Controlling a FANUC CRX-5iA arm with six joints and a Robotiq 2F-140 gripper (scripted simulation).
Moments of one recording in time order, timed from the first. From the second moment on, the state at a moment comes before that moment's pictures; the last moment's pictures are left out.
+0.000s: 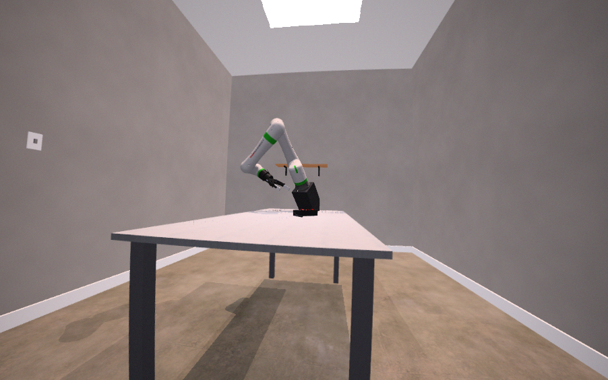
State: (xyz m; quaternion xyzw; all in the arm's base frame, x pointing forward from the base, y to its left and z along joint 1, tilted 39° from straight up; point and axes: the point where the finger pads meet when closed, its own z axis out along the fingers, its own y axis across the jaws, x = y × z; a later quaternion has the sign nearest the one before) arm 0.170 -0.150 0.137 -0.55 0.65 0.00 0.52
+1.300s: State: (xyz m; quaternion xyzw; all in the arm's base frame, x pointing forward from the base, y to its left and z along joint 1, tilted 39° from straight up) arm 0.173 -0.151 0.133 -0.60 0.63 0.03 0.49
